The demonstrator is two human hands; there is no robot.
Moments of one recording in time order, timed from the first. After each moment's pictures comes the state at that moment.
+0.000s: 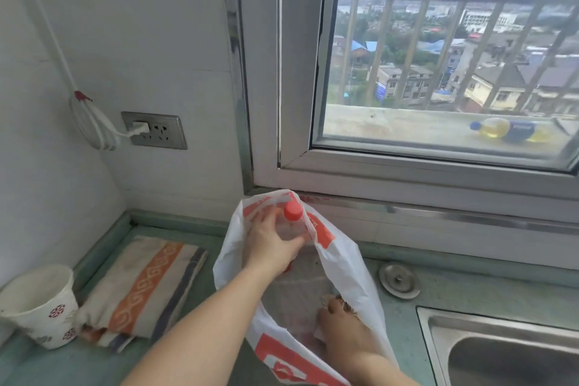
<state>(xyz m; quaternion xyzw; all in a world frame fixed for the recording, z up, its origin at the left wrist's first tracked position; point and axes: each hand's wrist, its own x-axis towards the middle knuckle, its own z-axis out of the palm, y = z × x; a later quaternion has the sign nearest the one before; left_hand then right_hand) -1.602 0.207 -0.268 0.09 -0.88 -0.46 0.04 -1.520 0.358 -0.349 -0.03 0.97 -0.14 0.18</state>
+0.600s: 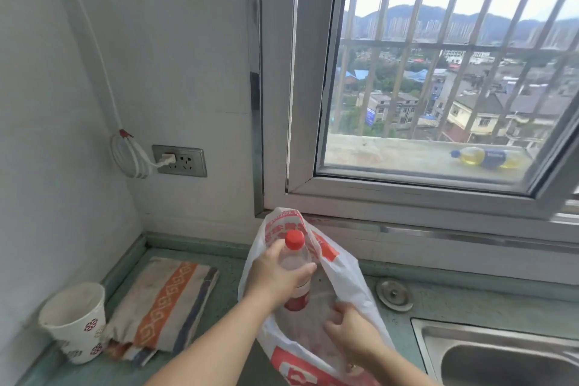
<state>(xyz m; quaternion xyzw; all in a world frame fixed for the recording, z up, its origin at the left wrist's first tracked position) -1.546 0.183 -0.241 0.04 -0.87 -0.50 0.00 -1.505 0.350 -0.287 0.07 0.93 -0.33 0.15</state>
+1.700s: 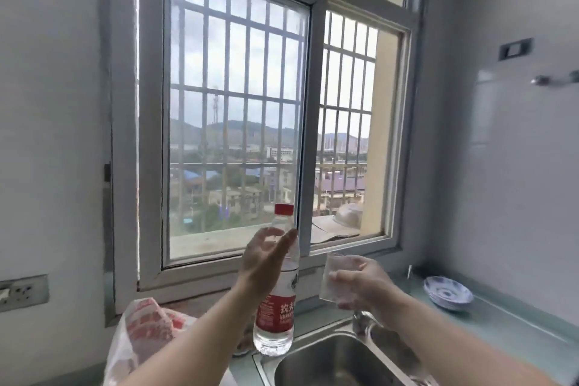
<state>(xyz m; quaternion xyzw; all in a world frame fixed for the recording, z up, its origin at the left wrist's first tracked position) -1.332 0.316 0.023 -0.31 -0.66 -0.68 -0.01 -1.226 0.485 0.014 0.19 0.71 -0.64 -0.20</state>
